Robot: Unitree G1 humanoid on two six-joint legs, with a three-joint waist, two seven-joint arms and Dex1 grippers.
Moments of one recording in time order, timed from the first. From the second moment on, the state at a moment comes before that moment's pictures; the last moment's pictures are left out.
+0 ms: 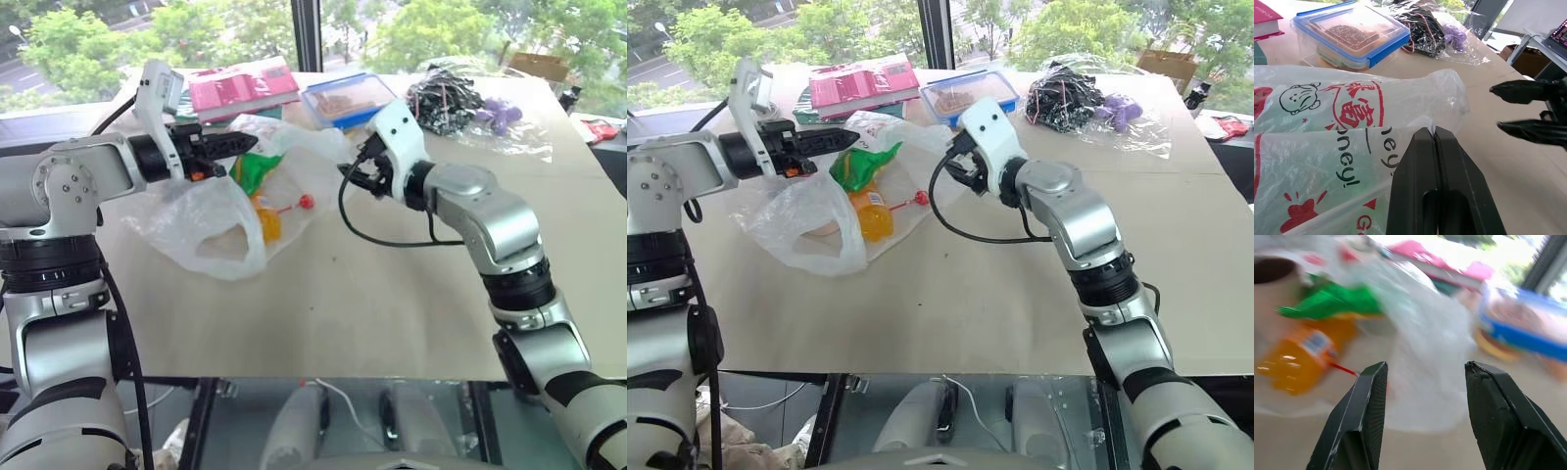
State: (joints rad) left arm -0.90 0.83 0.19 0.15 -0.68 1.13 -0.79; right arm -0.91 -0.22 0.19 0.02 0.20 0.84 0.42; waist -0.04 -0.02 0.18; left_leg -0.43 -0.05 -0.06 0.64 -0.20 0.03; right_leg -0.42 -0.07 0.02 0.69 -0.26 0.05
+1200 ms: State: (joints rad) left arm -0.23 1.15 0.58 -0.34 -1.08 1.51 -1.08; right arm -1.09 -0.10 0.02 0.53 0.22 0.63 0.49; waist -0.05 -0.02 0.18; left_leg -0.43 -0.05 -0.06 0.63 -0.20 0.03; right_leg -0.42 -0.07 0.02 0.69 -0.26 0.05
